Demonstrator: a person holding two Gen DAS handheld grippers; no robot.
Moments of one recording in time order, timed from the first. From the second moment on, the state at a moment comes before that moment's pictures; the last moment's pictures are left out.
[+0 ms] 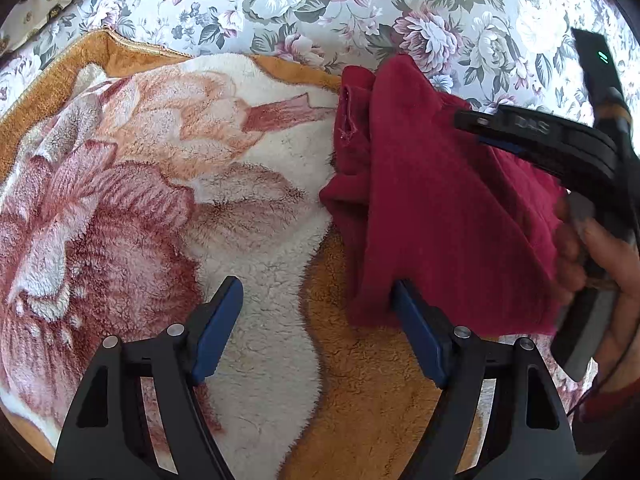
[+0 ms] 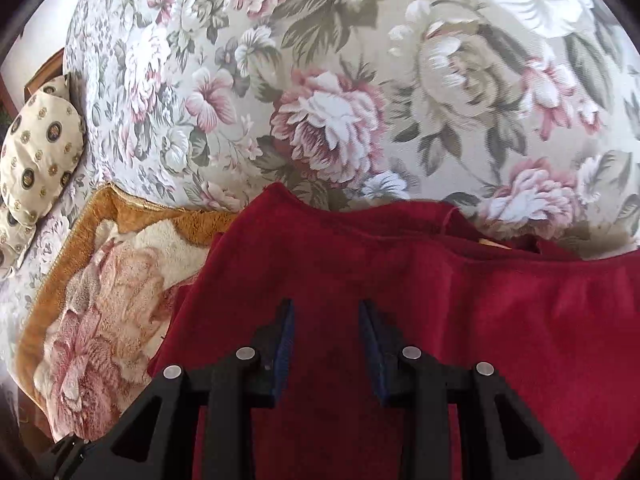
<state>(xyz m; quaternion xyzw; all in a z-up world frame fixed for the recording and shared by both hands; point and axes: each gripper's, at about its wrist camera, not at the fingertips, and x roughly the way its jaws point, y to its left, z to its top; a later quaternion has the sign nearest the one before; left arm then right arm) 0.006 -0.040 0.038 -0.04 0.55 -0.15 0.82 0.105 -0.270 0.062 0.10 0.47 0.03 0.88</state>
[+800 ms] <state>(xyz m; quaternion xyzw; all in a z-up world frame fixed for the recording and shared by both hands) 0.004 -0.041 0.035 -0.07 0.55 -0.15 0.82 0.076 -0.315 0.050 0.08 0.52 -0.08 0.85</state>
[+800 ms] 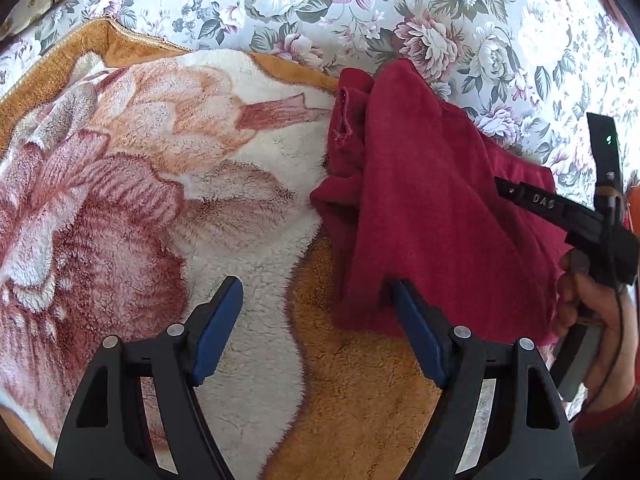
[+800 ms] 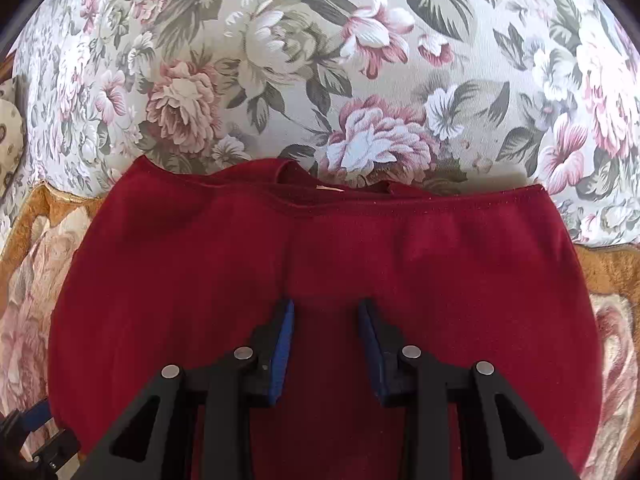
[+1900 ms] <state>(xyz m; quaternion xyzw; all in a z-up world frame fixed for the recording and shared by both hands) 0.014 -0.047 0.030 -0.13 0.55 -0.21 0.80 0.179 -0.182 0.039 0.13 0.59 0.07 0.79</state>
